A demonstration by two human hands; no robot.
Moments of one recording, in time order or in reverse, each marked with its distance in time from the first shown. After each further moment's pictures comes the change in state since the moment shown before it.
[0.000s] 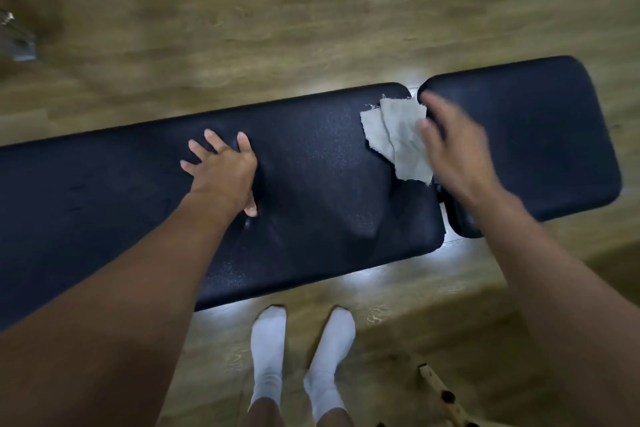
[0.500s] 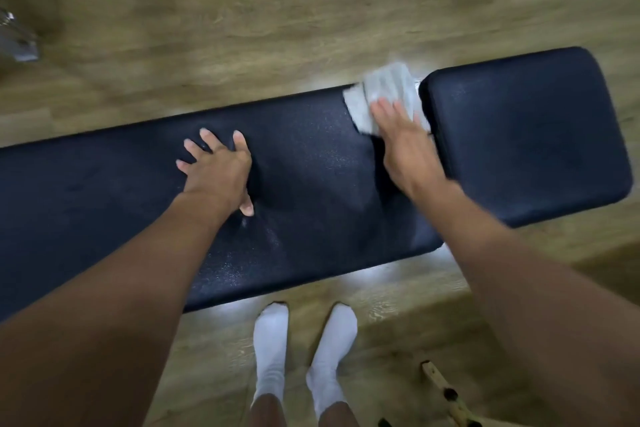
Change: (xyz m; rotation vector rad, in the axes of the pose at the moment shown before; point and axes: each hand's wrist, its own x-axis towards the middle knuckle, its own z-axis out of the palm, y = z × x) left_hand -0.005 0.003 -0.002 0.028 0.004 -0.001; right_hand 0.013 -0.012 0.051 -0.403 -0.197 -0.189
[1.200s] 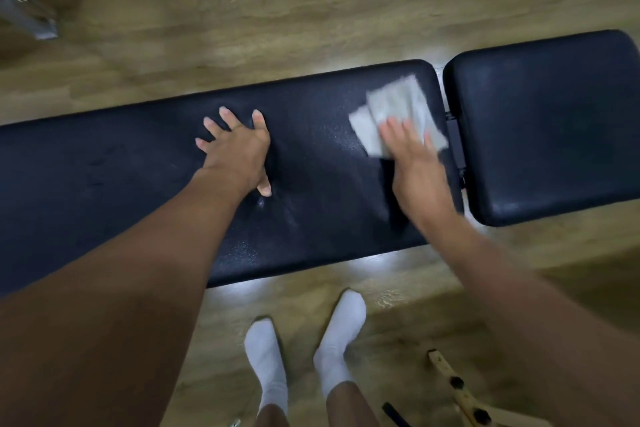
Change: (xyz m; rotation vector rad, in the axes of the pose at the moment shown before) left_hand 0.004 -0.003 0.002 -0.023 -0.002 -0.003; right_hand -0.052 -0.021 0.029 -0.023 0.001 -0.006
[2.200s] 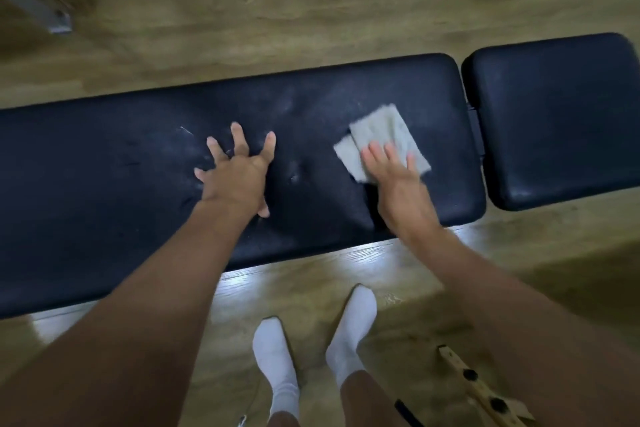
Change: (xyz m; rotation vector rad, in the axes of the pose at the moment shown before) left_hand -0.051 -0.061 0.040 -0.011 -0.003 0.028; right_hand -0.039 -0.080 0.014 -0.018 -0.111 -0.052
